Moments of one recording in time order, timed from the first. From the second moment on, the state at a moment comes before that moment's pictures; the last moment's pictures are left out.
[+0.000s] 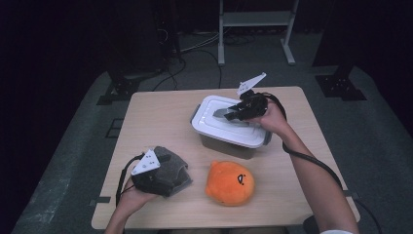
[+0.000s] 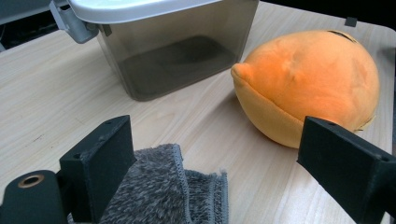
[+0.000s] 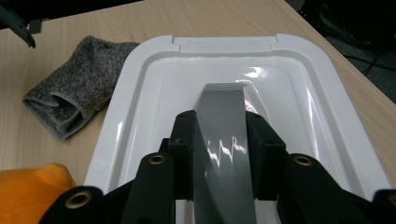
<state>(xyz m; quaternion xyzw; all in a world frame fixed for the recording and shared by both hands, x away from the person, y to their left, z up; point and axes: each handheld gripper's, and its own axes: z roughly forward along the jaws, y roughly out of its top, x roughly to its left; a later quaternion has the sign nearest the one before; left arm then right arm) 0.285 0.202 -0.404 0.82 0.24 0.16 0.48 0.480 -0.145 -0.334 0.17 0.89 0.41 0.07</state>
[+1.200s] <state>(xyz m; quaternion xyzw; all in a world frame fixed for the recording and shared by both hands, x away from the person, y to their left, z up) 0.288 0.200 -0.405 0.82 0.25 0.16 0.49 0.417 -0.270 -0.283 0.20 0.87 0.43 0.13</state>
